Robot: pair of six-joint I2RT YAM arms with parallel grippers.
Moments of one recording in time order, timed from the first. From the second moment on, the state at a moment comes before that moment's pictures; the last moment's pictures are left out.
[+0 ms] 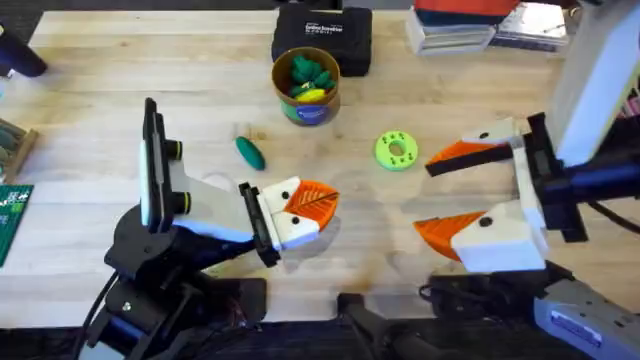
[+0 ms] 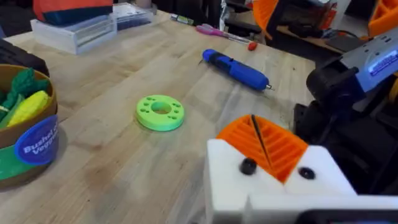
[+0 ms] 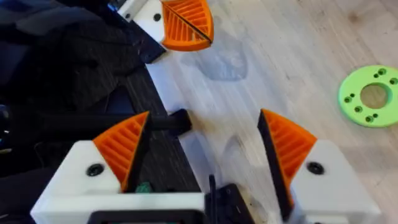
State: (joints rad) left arm -0.44 0.01 0.01 -0.06 0.77 -0.16; right arm 0.34 0.93 1.16 -1.42 -0.70 -0.45
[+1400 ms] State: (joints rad) left arm -0.44 0.01 0.01 -0.06 0.77 -0.16; right arm -0.55 1.52 1.16 -1.17 0.03 -0.20
